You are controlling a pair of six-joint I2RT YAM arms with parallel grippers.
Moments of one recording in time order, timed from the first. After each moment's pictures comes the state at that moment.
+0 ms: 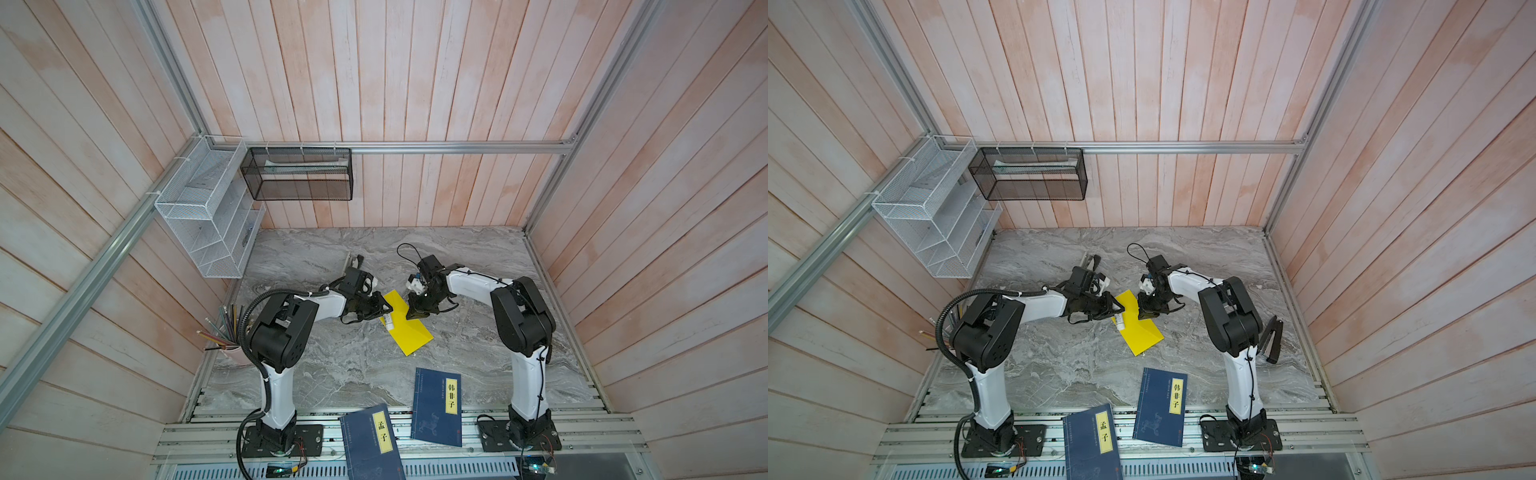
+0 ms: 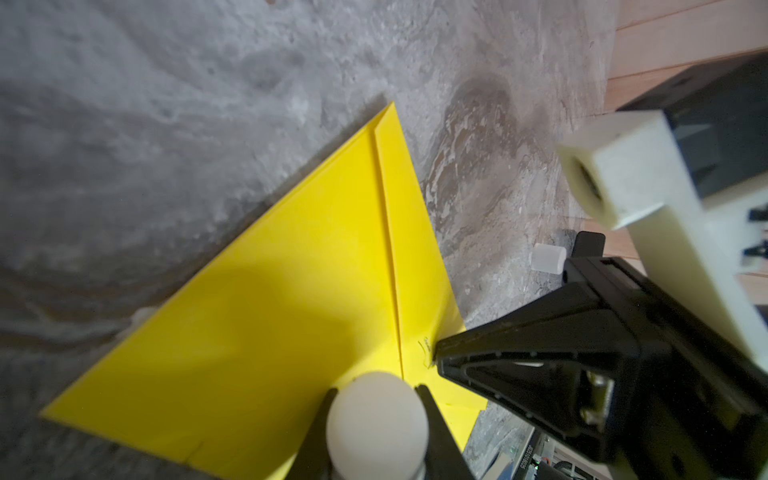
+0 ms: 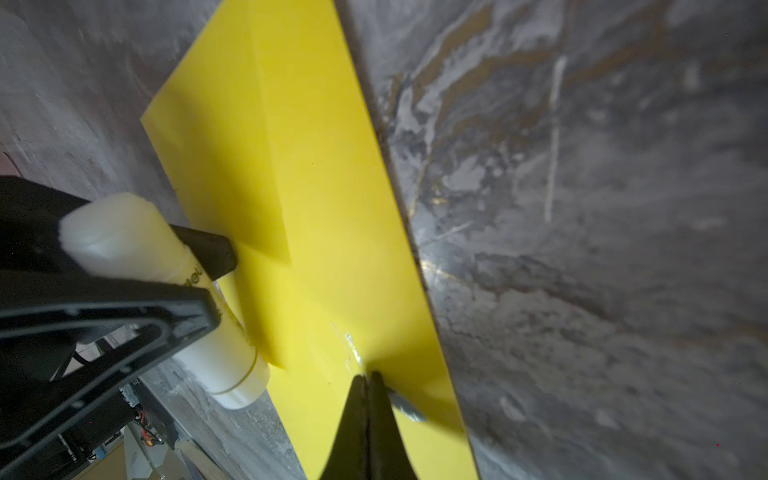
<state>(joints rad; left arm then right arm) -0.44 1.97 1.10 -0.07 0.59 -0.66 0.51 2.08 1.43 -0.70 -0.50 0.35</state>
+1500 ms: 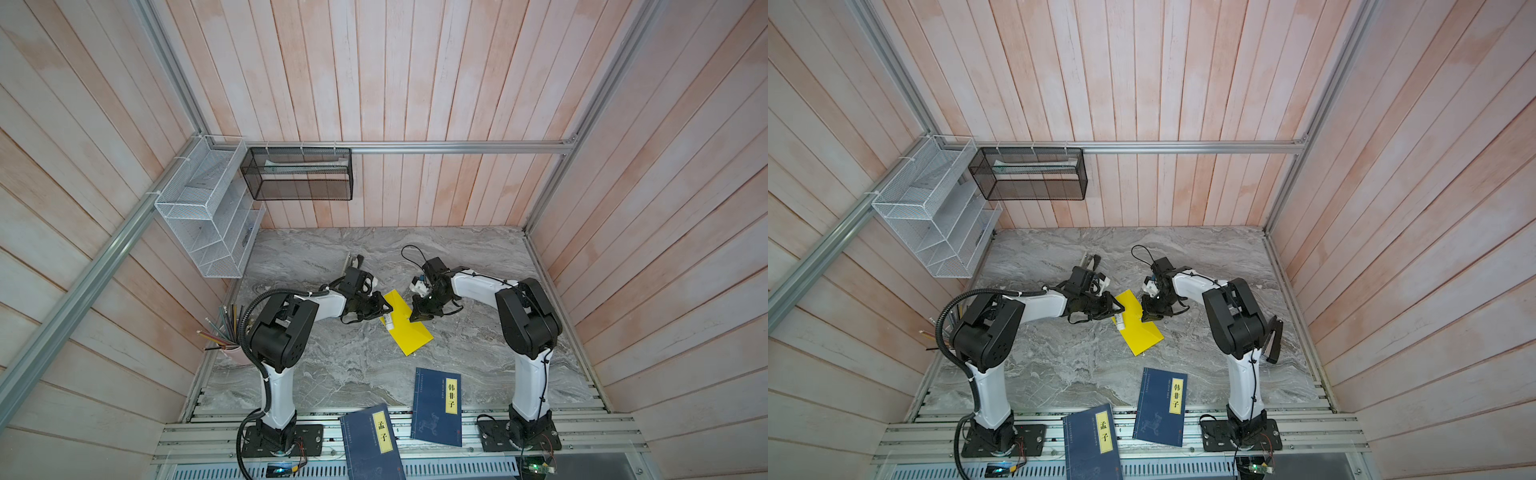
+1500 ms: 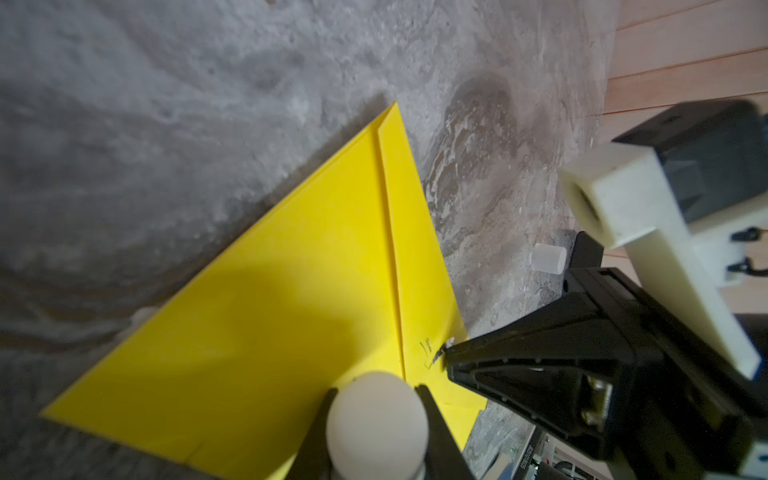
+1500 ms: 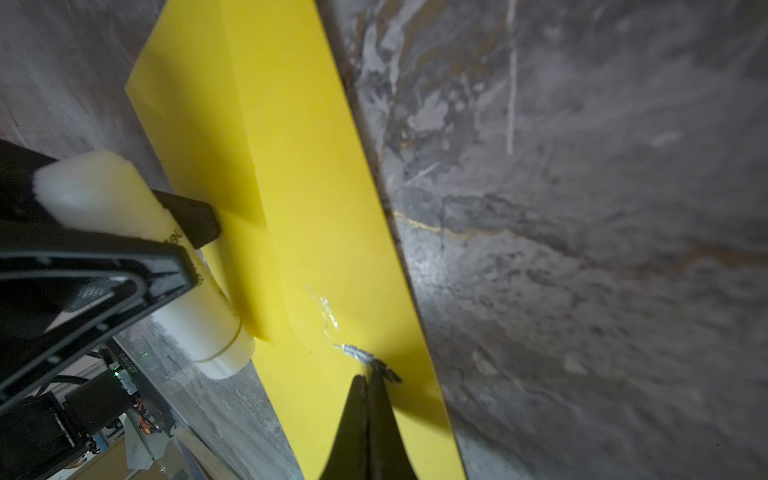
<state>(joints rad) -0.44 1.97 1.10 -0.07 0.59 -0.66 0.49 2.04 1.36 -0.69 -0.52 0.32</state>
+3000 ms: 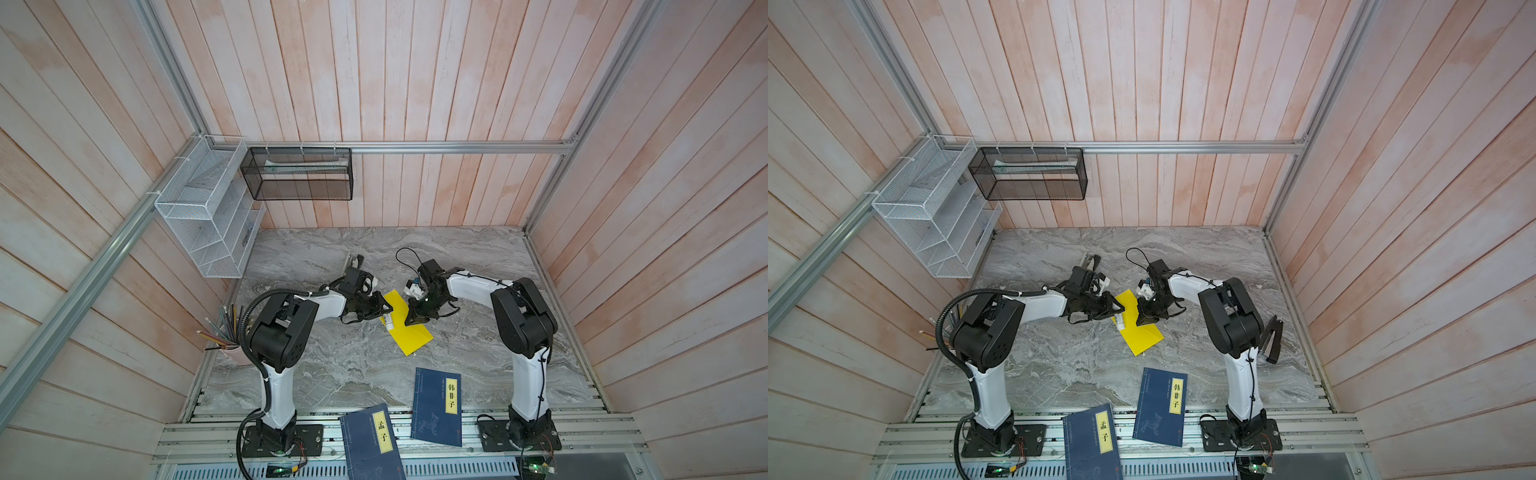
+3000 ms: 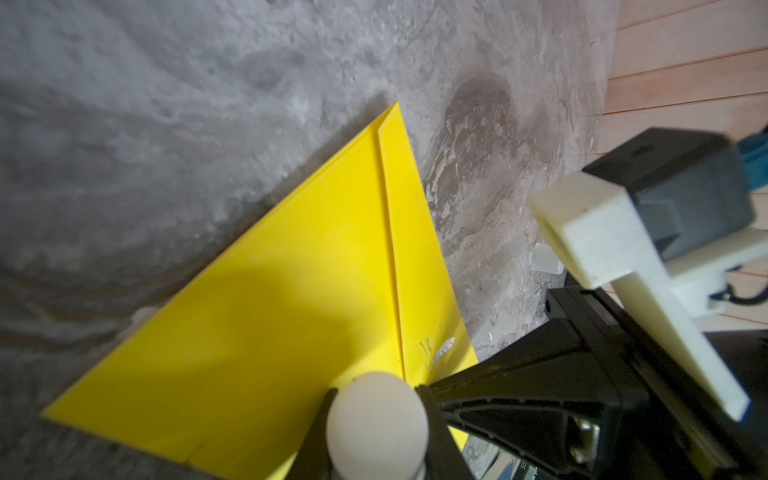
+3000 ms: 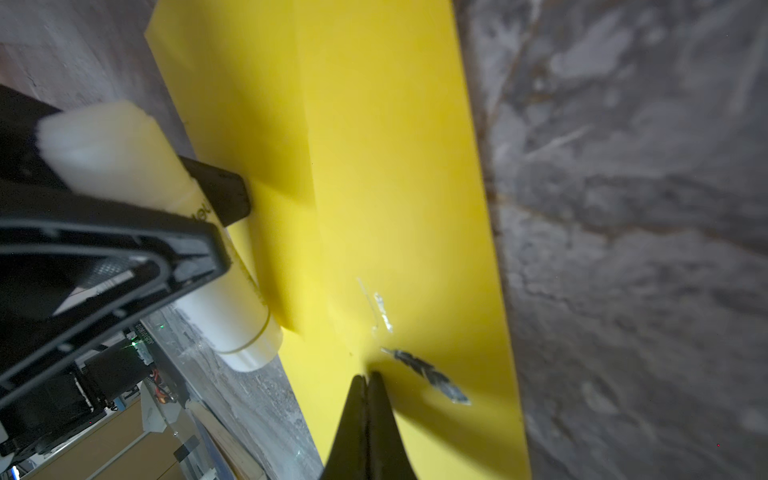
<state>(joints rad) -0.44 1.97 1.10 -0.07 0.59 -0.66 0.51 2.07 1.36 -0.71 -0.58 0.30</state>
